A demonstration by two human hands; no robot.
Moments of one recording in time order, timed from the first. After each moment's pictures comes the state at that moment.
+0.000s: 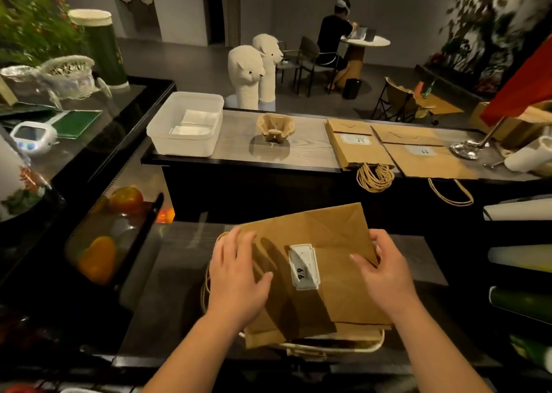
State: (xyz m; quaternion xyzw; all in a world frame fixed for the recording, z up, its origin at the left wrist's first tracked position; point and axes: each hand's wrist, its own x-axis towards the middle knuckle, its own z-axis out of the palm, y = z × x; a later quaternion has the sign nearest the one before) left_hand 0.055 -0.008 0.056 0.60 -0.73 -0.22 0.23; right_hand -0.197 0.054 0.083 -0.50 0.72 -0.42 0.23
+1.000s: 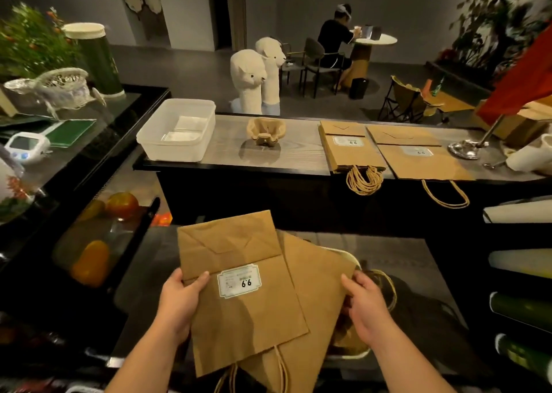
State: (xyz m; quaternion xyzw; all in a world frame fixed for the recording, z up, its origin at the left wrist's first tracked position) left_hand 0.101 -0.025 0.016 0.65 -0.31 -0.56 0.40; right_hand -0.224 0.050 -0.004 -0.16 0.66 -0.51 0.53
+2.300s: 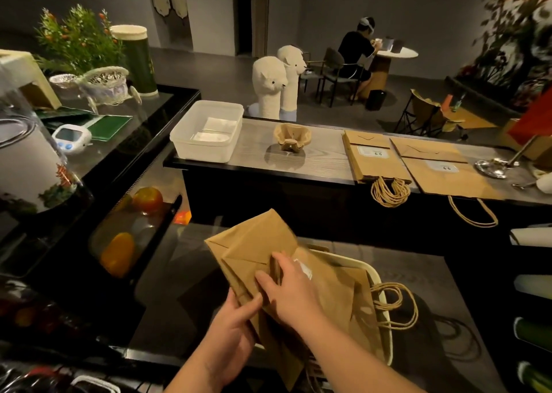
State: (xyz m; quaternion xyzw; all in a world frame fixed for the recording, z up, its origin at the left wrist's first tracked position) left_hand 0.069 0.041 0.057 0.41 -0.21 -0.78 0.43; right_hand -0.063 0.010 0.065 -0.56 0.72 -0.23 0.33
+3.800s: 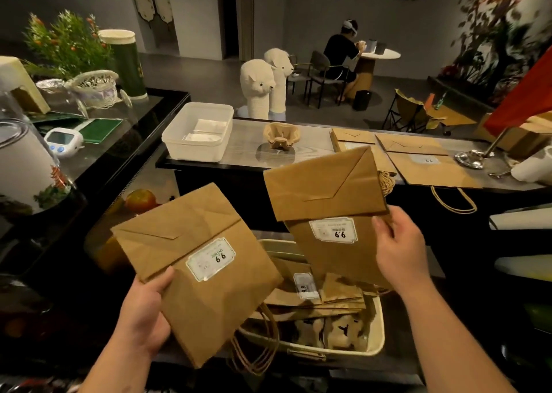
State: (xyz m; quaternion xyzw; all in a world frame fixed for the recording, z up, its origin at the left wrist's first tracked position) left_hand 0.162 0.010 0.070 0.52 -0.19 -0.62 0.56; right_hand -0.201 0.038 0.135 -0.51 0.70 -0.48 0.12
